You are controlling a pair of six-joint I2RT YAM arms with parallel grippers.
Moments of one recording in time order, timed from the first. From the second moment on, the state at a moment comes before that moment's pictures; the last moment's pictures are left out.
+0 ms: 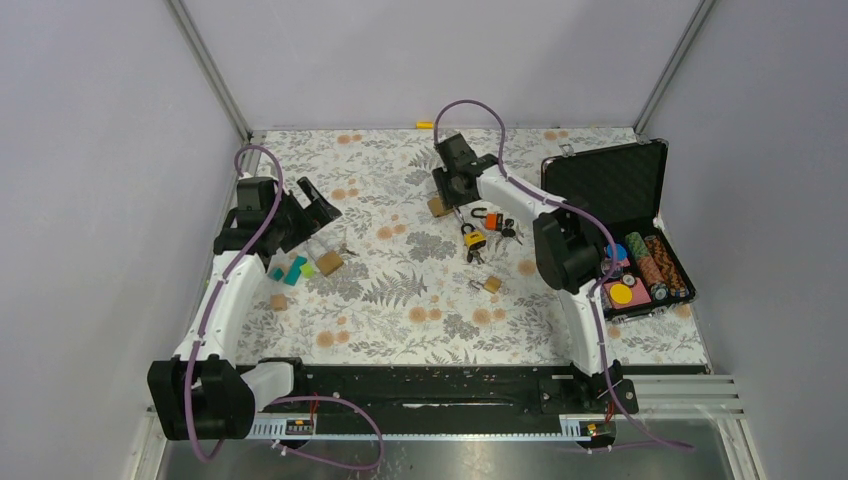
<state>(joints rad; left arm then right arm) 0.02 1.13 0.94 -0.50 0.24 -0.60 0.56 2.19 1.81 -0.58 0.15 0.16</state>
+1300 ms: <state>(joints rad) -0.12 1.08 1.01 -0.24 0.59 -0.44 0.55 1.88 1.96 -0.92 -0.17 -0.05</state>
